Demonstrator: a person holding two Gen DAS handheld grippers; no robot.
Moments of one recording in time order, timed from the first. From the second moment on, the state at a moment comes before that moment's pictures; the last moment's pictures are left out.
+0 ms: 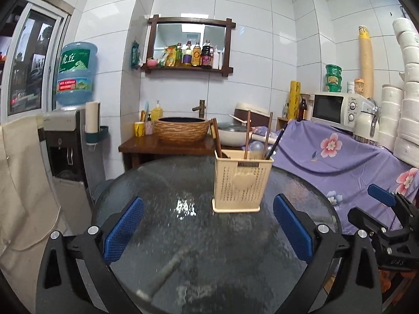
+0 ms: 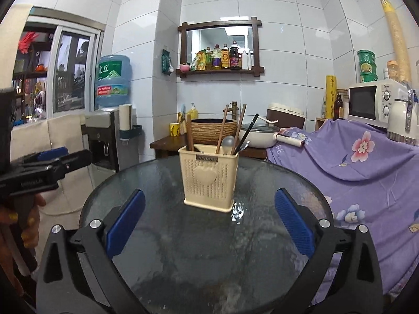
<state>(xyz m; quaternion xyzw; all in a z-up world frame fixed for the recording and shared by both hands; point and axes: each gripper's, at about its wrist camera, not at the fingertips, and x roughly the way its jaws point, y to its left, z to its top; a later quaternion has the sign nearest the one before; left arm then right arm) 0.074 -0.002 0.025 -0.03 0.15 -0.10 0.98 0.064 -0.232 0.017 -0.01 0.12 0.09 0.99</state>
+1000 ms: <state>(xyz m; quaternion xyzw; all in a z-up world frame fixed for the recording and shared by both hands) 0.023 -0.016 0.019 -0.02 0.15 -0.13 0.98 -0.001 -0.228 0.010 0.00 0.11 0.09 0.99</state>
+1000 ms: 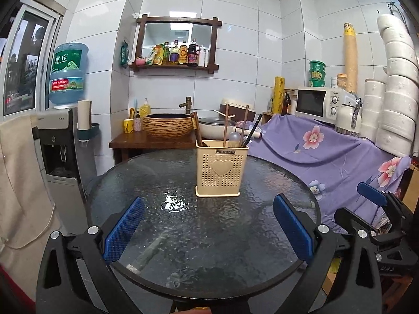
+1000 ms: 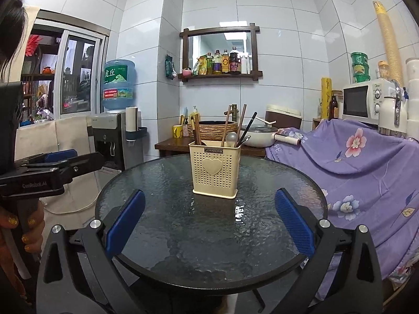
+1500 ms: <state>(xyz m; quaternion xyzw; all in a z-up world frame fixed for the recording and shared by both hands) 0.022 -0.016 0.018 -0.02 0.16 -0.14 0.98 0.001 -0.224 0.009 0.00 0.11 0.09 0.99</state>
